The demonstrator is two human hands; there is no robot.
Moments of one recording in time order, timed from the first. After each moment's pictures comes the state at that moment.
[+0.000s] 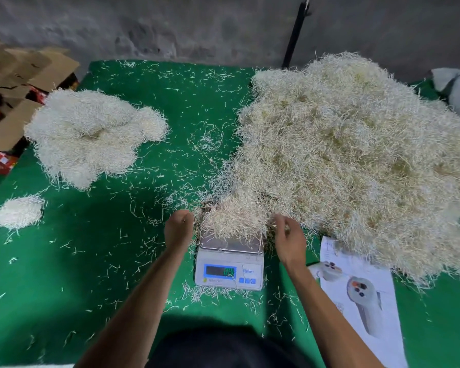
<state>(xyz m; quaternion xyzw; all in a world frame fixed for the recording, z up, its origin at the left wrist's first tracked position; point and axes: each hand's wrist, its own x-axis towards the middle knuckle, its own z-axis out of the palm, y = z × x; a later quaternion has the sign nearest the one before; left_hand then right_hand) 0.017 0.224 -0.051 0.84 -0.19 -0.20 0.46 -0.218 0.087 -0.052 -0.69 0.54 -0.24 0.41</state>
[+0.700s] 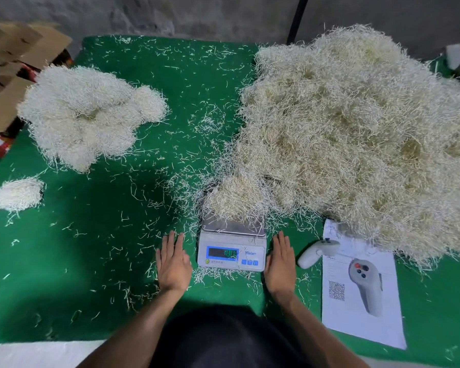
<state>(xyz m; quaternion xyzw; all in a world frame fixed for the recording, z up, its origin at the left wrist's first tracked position) -0.032 0.333 -0.145 0.93 -0.31 -0.16 0.15 -0.260 0.168 -0.148 -0.82 0.52 -0.04 0.22</state>
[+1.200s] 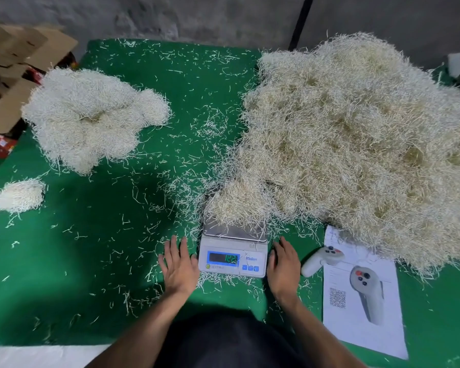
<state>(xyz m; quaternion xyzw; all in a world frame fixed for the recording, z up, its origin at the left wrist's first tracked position) -0.040 0.318 -0.142 0.93 -0.29 -0.20 0.11 -0.254 0.156 -0.138 -0.78 0.55 -0.14 0.26</state>
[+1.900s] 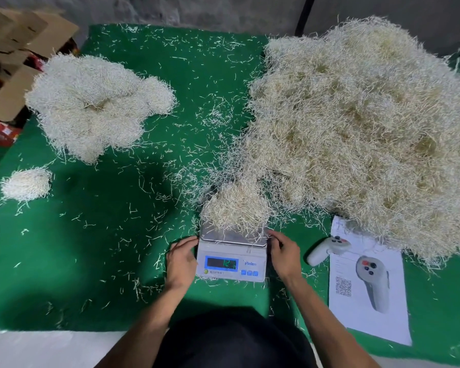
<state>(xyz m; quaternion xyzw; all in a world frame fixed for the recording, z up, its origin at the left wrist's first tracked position) -0.033 0.341 -0.128 0.87 -0.30 -0.19 0.35 -0.237 0.161 -0.113 -0.70 0.51 -0.19 0.45</state>
